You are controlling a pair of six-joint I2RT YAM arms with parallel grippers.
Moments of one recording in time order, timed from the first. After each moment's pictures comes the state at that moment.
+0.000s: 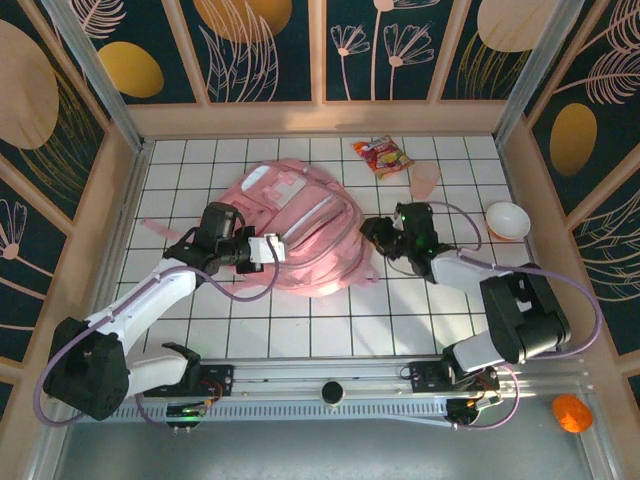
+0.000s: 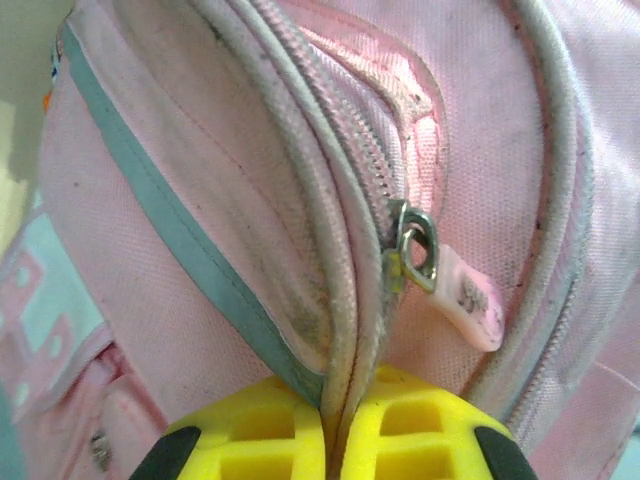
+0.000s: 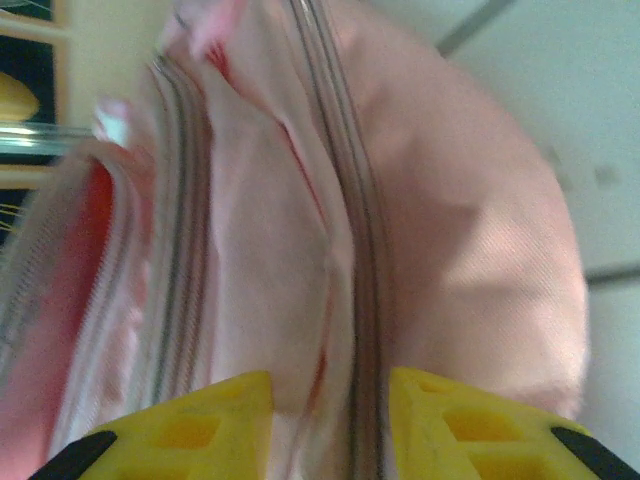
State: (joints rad) left arm -0.43 1.20 0.74 -0.31 0.45 1.01; right arm 0.38 1.46 0.62 0.27 -0.39 1.05
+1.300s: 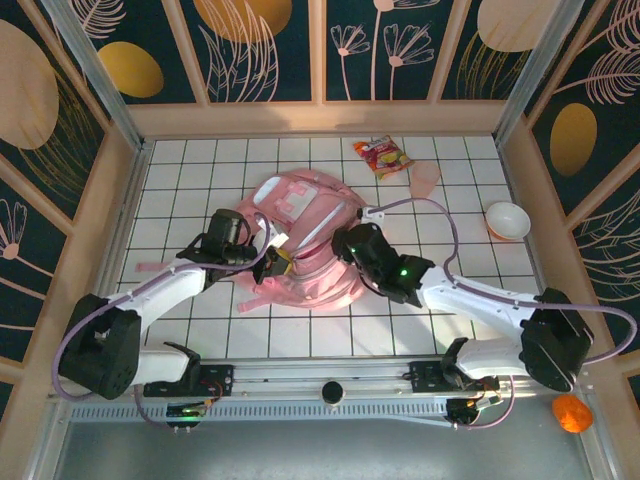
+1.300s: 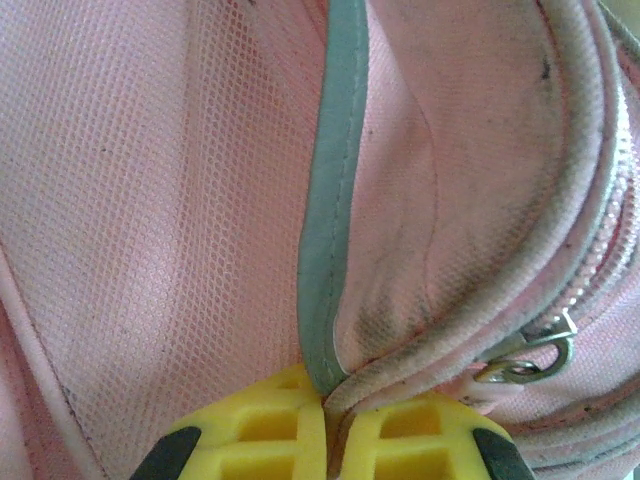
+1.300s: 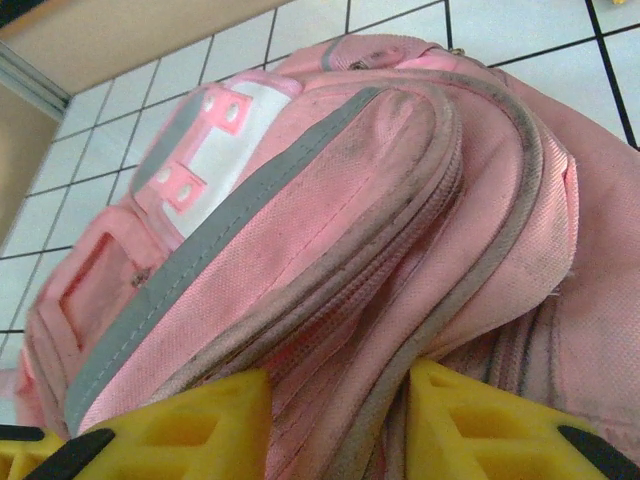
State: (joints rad) left arm -0.42 1.32 0.65 -0.10 0.74 0.20; right arm 0.95 1.27 0.78 -0.10 0.40 0.79
